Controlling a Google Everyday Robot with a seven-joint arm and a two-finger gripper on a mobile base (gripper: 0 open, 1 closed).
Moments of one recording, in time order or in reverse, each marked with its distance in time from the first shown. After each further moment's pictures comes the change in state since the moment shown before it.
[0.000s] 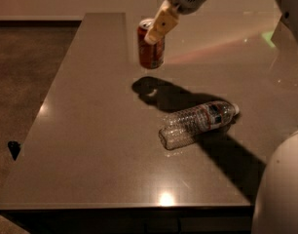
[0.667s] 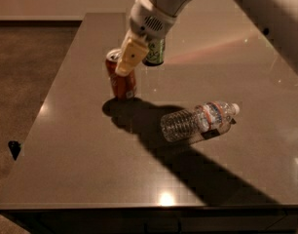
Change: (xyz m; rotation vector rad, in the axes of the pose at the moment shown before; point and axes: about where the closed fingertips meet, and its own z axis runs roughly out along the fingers) arm -0.023 0.105 0.050 -0.175 0.053 -0.175
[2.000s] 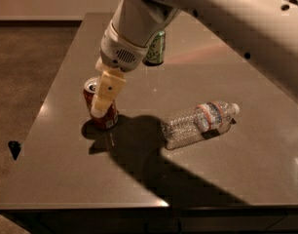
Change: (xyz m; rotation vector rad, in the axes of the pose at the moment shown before) arm -0.025 0.065 0.056 -0.108 -0.008 -0.120
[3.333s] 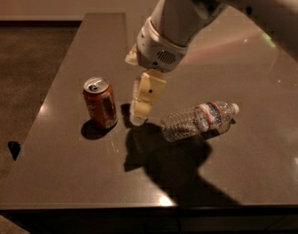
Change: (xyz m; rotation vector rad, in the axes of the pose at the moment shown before) arm 0.055 0.026 -0.049 0.032 0.056 -0.034
